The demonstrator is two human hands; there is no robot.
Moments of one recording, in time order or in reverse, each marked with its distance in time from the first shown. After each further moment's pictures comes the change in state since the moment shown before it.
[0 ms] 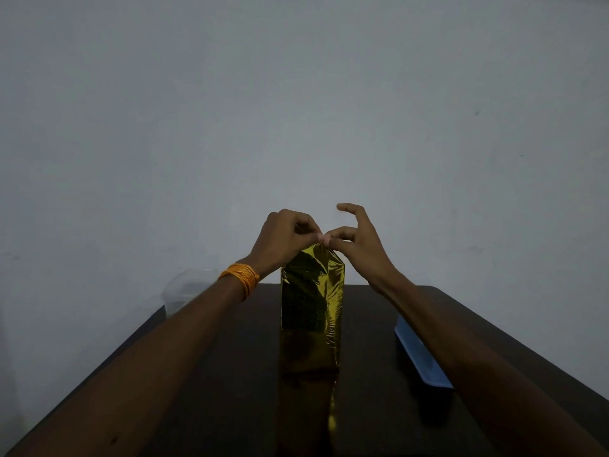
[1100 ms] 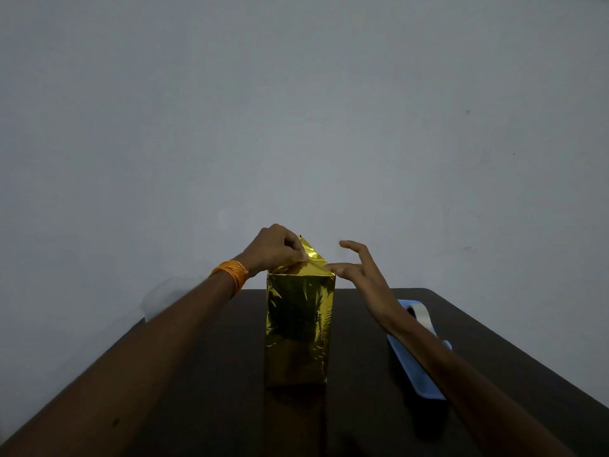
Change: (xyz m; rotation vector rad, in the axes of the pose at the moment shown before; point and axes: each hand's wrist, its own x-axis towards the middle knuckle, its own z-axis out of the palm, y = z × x) left_hand 0.025 -0.025 0.023 0.019 -0.280 -0.264; right_hand -0.035 0.050 -0.024 -0.004 -0.057 0.142
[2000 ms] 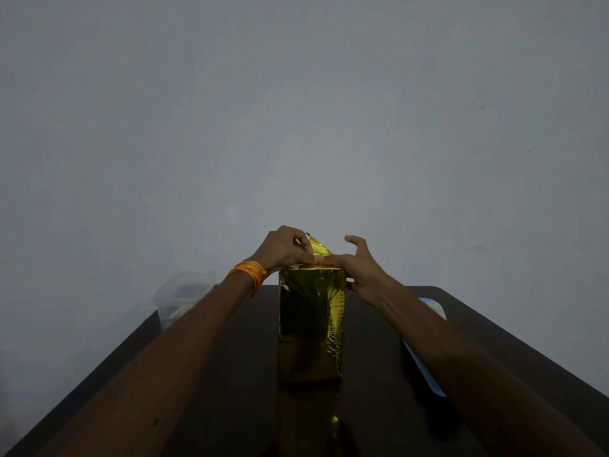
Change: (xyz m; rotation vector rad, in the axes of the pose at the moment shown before) left_hand -0.004 -0.014 0.001 -0.044 0.011 -0.069; right_hand 0.052 -0.011 0.037 0.305 0.053 0.417
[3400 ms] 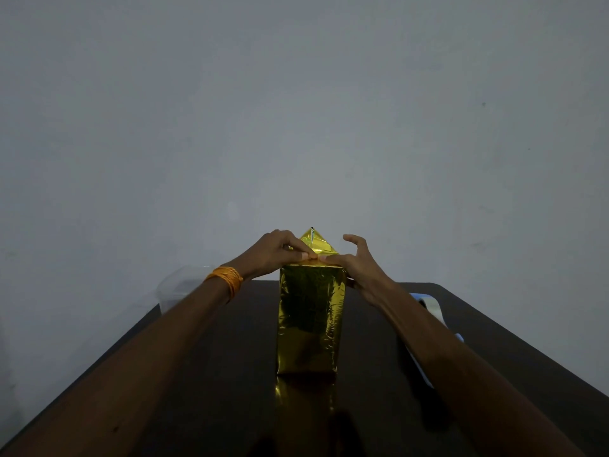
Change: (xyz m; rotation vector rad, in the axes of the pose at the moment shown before) left_hand -0.013 -0.023 -0.008 0.021 -0.123 0.237; right_hand 0.009 0.018 -0.015 -0.054 -0.020 -0.034
